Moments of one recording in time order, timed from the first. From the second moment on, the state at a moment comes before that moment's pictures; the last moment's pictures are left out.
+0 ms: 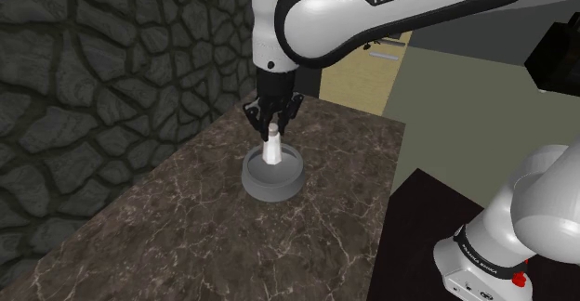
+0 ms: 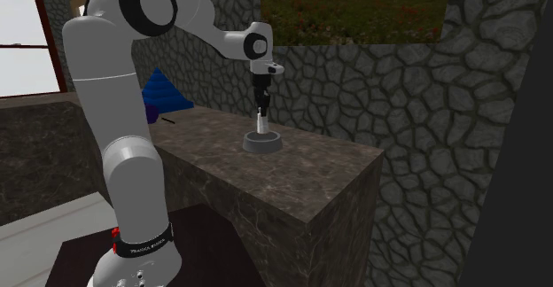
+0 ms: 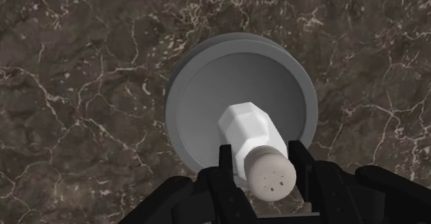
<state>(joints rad) 0.12 -0.07 0.39 -2.00 0.09 1.99 0.59</state>
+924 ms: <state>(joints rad) 0.12 -0.07 0.39 -2.03 0.09 2.02 0.59</state>
